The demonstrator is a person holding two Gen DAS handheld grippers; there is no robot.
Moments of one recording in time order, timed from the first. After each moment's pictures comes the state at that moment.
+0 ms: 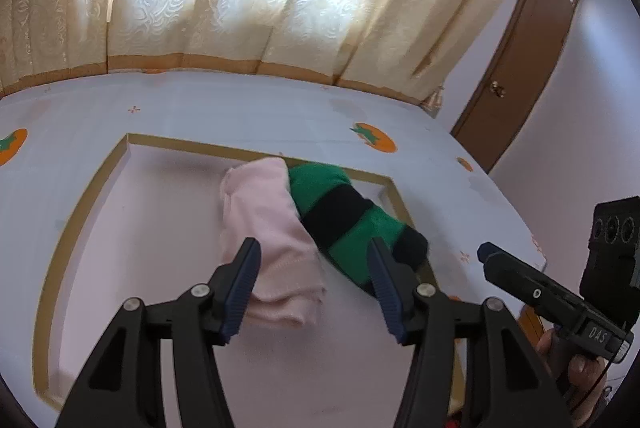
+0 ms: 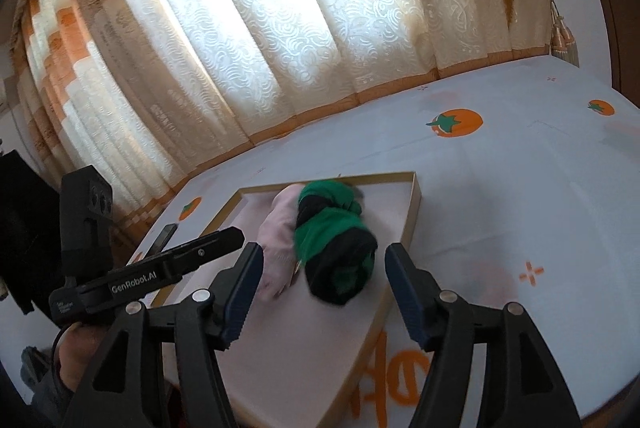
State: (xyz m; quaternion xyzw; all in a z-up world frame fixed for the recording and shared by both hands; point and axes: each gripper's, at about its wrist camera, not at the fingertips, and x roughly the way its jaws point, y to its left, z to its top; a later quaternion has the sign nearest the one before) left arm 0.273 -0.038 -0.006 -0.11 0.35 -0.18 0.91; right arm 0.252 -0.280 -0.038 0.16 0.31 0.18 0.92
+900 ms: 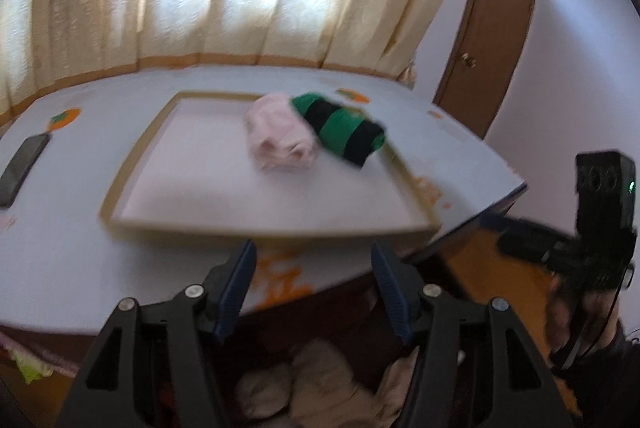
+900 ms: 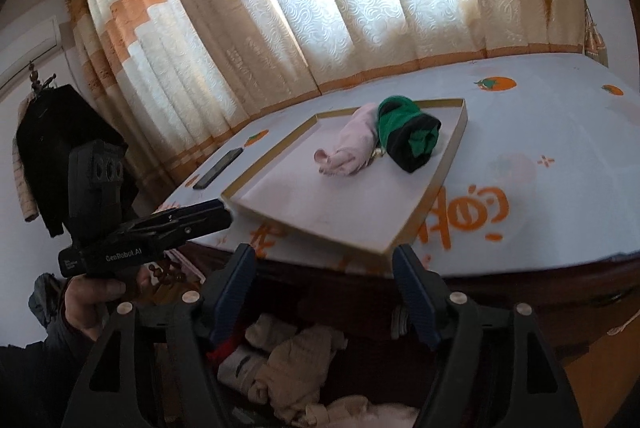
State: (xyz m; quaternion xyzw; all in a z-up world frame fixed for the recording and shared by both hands) left arm 0.114 0.001 -0.029 -0.05 0.34 -0.17 0.92; right arm 0.119 -0.261 -0.063 0.10 0.32 0.27 0.90
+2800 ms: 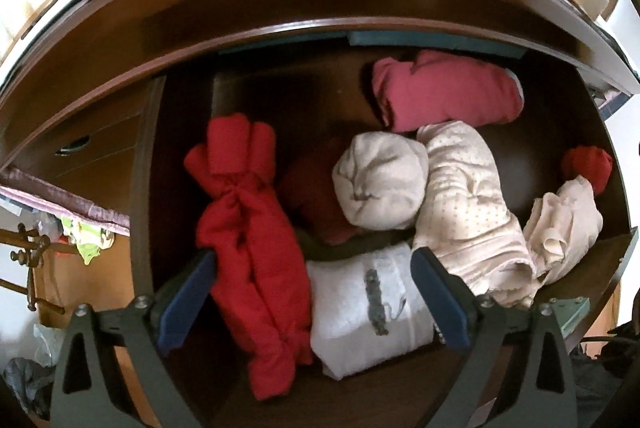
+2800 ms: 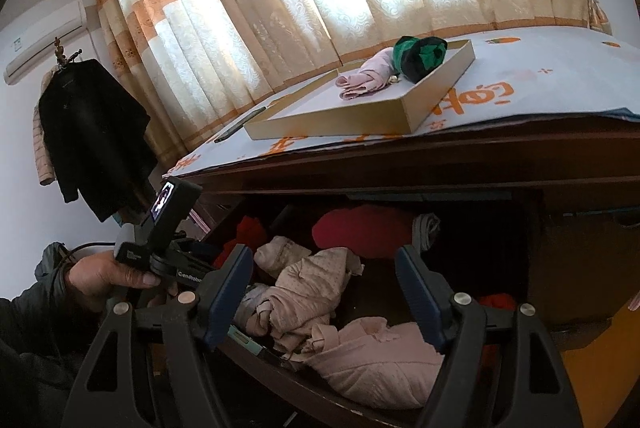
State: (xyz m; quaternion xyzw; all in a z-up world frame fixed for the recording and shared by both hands) left arm 0.085 0.017 -0.180 0.01 0.57 -0.02 0.82; right arm 0.045 -0.261 -0.141 0.10 0.31 0.31 0.89
